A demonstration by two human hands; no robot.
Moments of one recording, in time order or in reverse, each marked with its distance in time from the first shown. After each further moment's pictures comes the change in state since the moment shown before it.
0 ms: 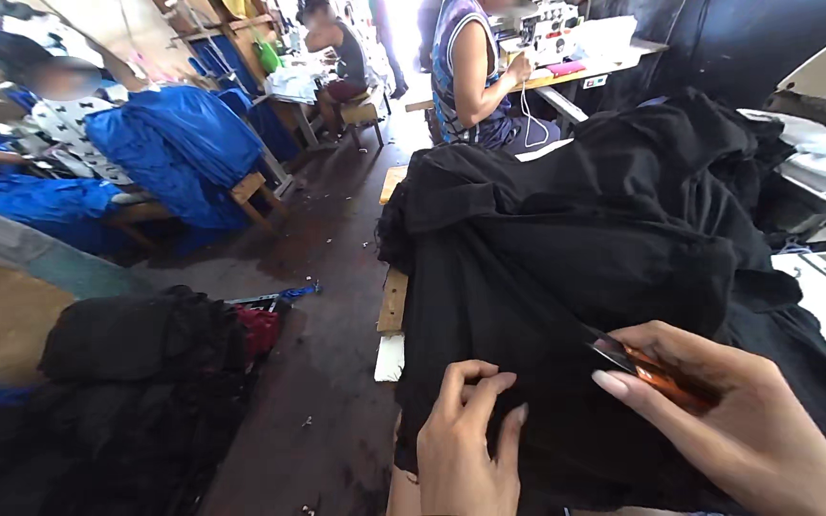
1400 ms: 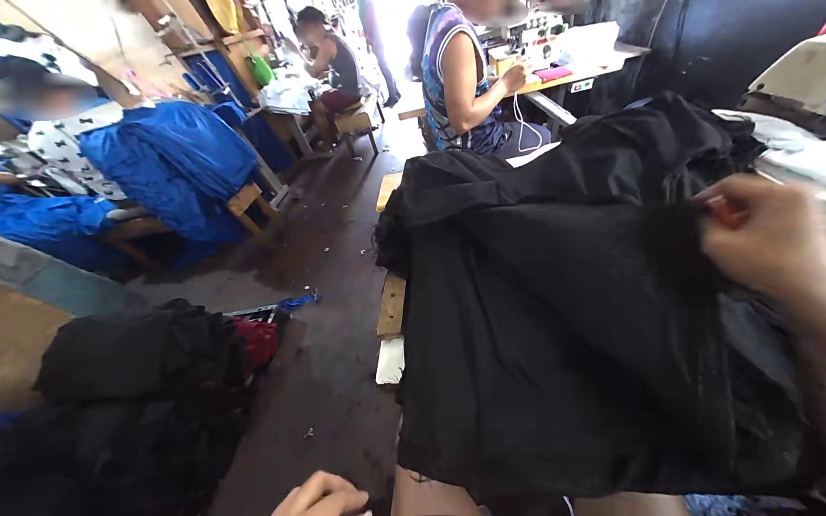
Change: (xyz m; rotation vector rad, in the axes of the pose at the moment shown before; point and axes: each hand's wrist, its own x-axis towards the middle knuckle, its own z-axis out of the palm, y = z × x) left_hand -0.051 -0.066 -0.136 0.363 -0.482 -0.202; right_hand 0.089 0.043 -0.085 -0.595 0.224 0.101
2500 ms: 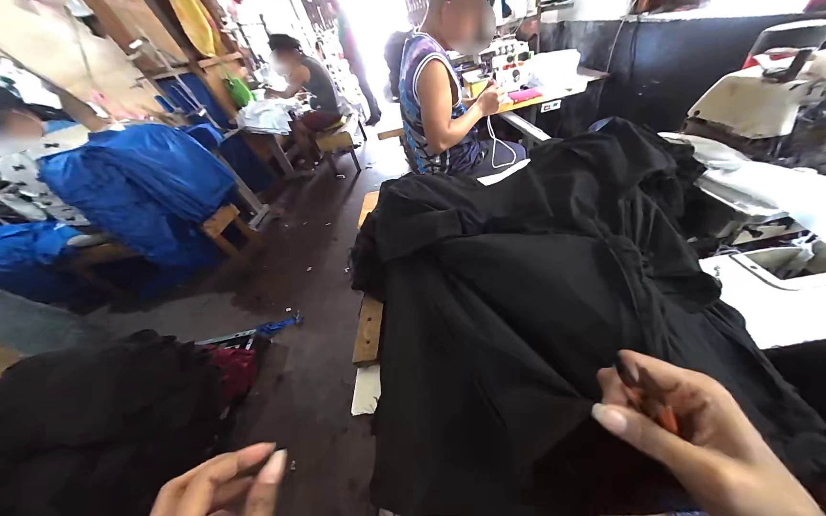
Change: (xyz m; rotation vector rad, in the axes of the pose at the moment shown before) left_hand 0.031 0.016 -0.006 -0.198 0.797 0.011; right_hand -0.120 -0.063 0.013 1.006 -0.340 0.045
